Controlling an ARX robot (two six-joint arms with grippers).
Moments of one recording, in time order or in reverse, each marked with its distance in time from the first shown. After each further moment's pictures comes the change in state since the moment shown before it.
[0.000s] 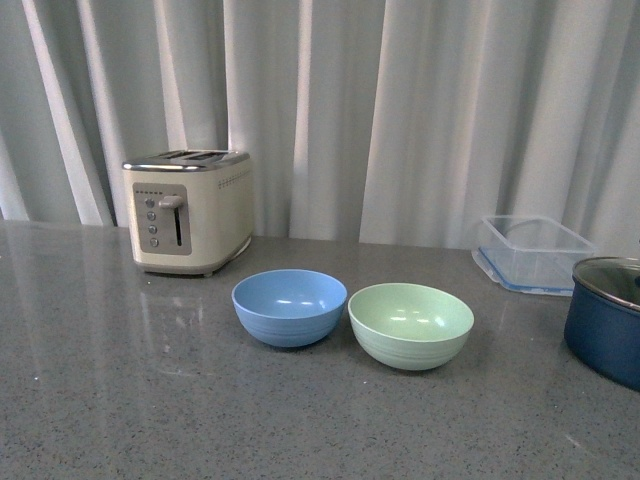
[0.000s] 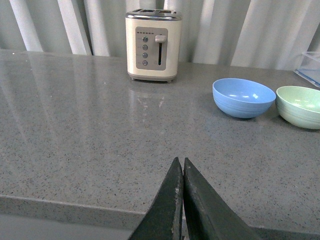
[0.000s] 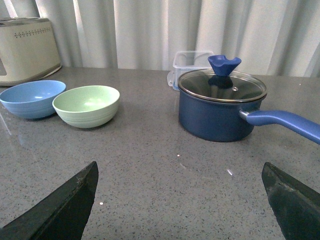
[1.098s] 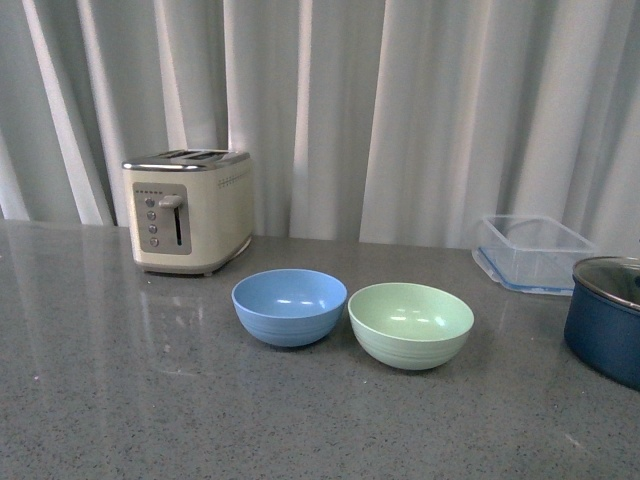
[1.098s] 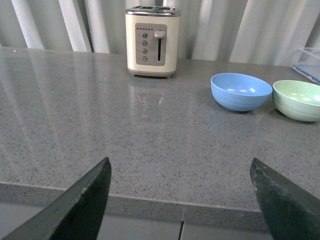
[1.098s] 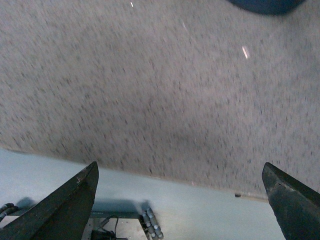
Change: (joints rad) left arm 0.000 -0.259 0.000 -0.266 0.000 0.000; right arm 0.150 0.936 0.612 -0.488 0.167 -0.034
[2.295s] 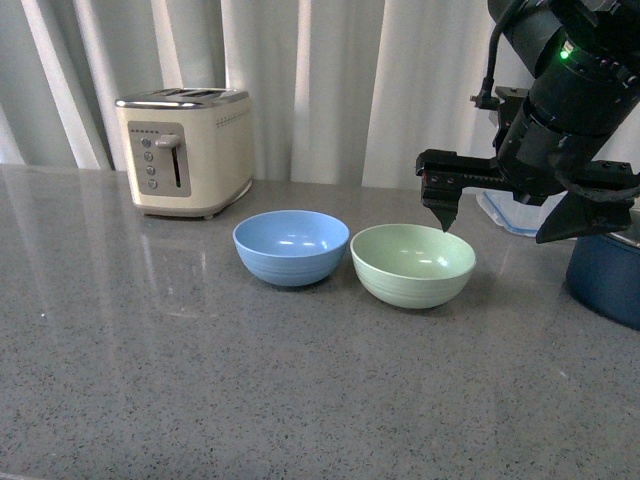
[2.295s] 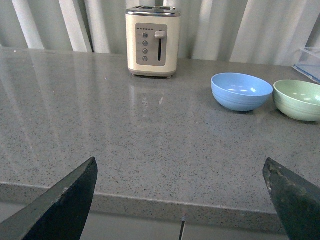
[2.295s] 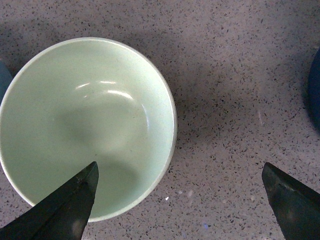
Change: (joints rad) left arm 0.000 0.000 0.000 0.000 0.000 0.002; right arm 0.104 1.063 1.066 -0.121 0.008 0.387
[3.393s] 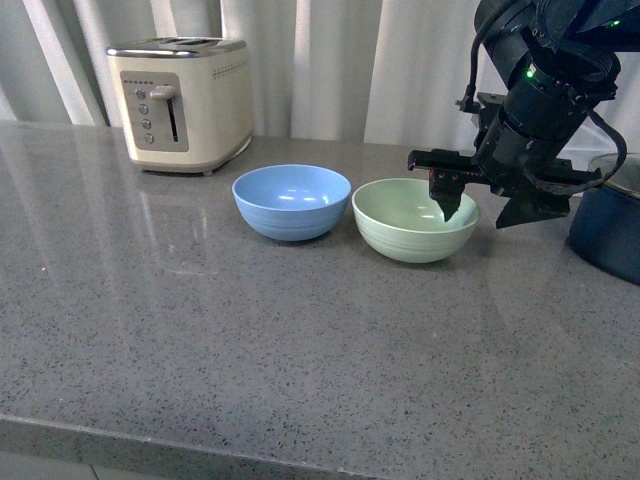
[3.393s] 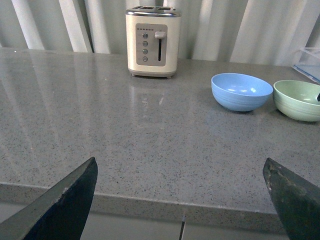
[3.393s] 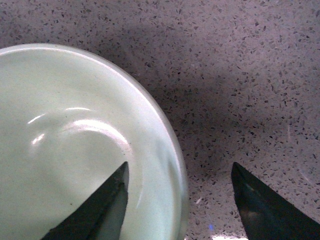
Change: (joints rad) left arm 0.000 0.000 0.000 0.000 0.000 0.000; right arm -0.039 0.217 0.171 -0.003 -0.073 -0.039
